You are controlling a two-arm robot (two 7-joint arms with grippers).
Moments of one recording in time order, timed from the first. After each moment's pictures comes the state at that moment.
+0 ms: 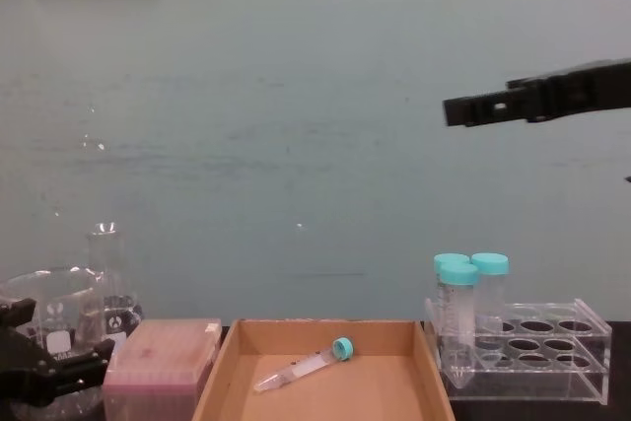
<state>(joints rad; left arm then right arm) -0.20 0.60 0.45 -1.41 -0.25 -0.12 0.03 0.47 0.52 -0.35 -1.70 0.42 0.43 0.37</state>
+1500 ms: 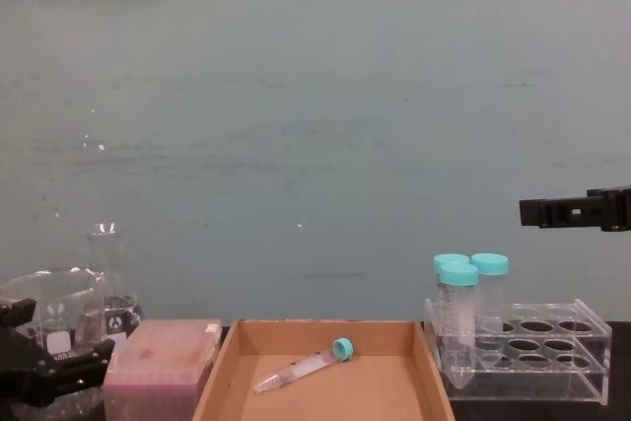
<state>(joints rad) -0.20 0.60 0.45 -1.41 -0.25 -0.12 0.03 0.28 0.54 -0.26 -1.67 0.51 0.39 0.28</state>
